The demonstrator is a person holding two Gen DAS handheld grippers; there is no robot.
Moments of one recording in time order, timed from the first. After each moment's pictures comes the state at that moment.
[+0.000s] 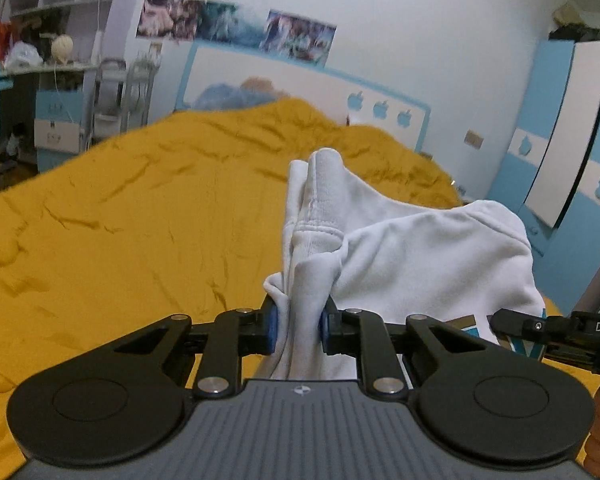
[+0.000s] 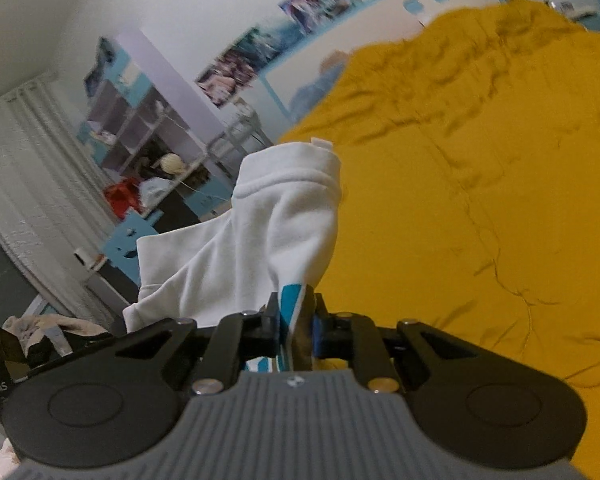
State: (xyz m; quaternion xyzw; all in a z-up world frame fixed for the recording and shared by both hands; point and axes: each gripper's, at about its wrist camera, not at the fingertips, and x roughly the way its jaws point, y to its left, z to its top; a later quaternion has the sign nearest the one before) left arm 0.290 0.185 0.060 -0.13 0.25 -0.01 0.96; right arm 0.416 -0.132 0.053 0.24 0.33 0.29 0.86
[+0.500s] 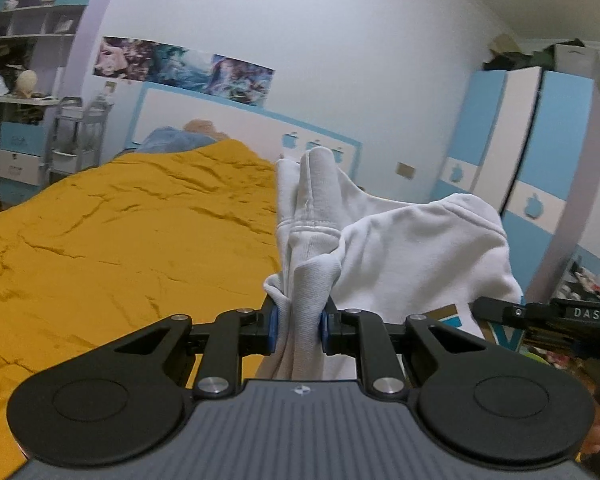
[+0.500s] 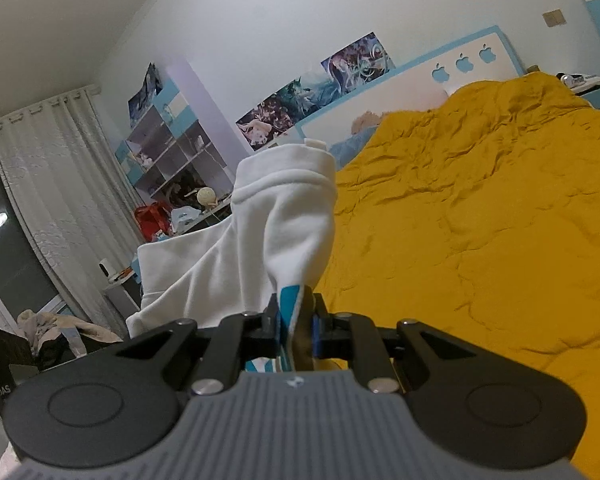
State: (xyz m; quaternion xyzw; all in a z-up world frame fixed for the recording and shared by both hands) left arm 0.197 0.127 0.118 -0.14 0.19 -0.09 0.97; right arm 0.271 -0.223 0.153 0.22 0.26 0.31 0.89
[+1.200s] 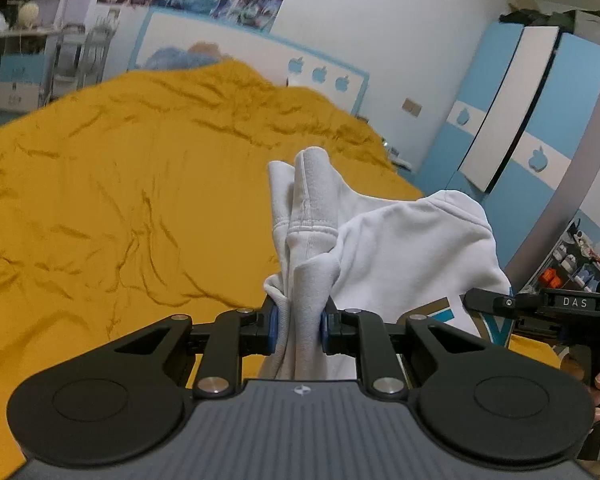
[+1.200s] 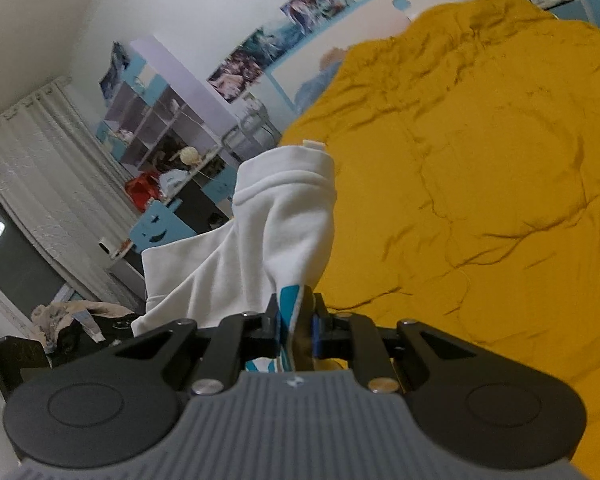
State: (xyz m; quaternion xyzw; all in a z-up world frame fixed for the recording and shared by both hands) left arm 0.200 0.127 0.045 -0.16 0.30 -0.10 0.93; right arm 0.239 -0.276 0.077 0.25 0.36 0.30 0.85
